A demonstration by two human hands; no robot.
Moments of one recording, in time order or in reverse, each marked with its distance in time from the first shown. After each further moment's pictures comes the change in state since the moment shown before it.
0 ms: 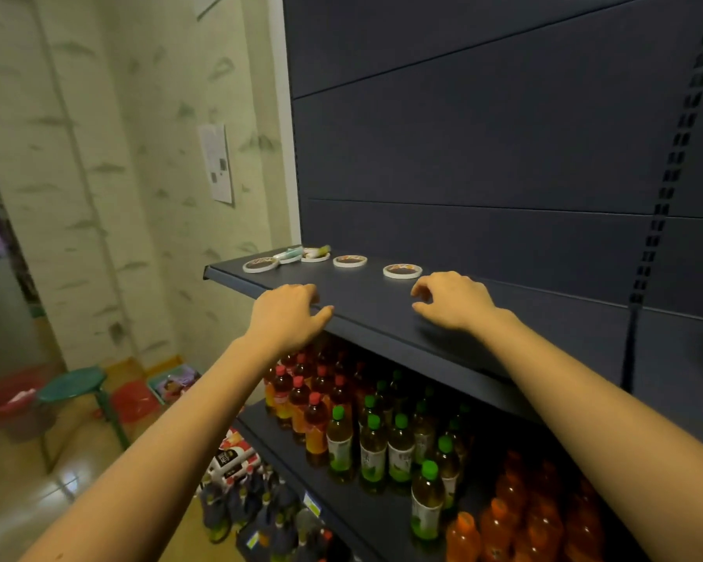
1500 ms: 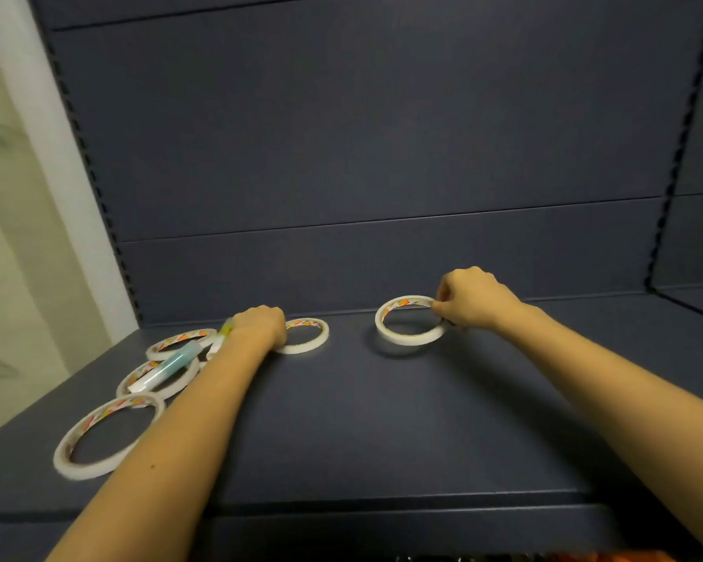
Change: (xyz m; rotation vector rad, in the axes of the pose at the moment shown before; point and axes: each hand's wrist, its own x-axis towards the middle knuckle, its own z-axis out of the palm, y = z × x) left_hand 0.395 -0.107 0.229 0.093 -0.455 0.366; right_hand 0.245 -0.012 0.070 -0.025 0.094 0.823
